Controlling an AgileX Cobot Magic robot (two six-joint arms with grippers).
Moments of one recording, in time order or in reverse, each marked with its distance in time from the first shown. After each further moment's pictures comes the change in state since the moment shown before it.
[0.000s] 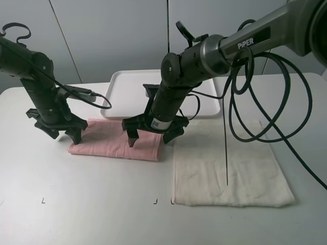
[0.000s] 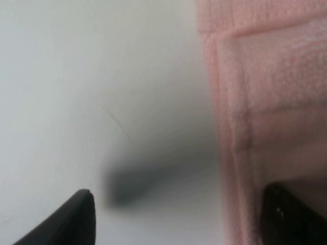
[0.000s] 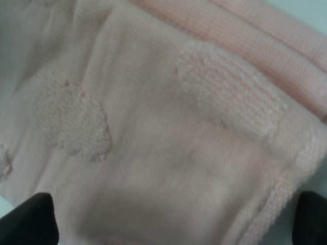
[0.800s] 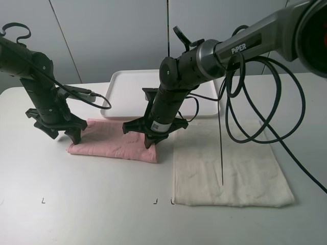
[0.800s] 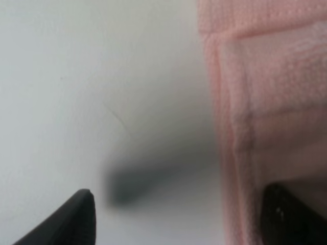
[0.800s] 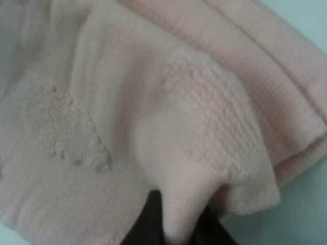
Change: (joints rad) left arm 0.000 0.000 0.000 0.005 0.004 0.000; right arm -0.002 0.037 -0.018 -0.026 0.017 -0.007
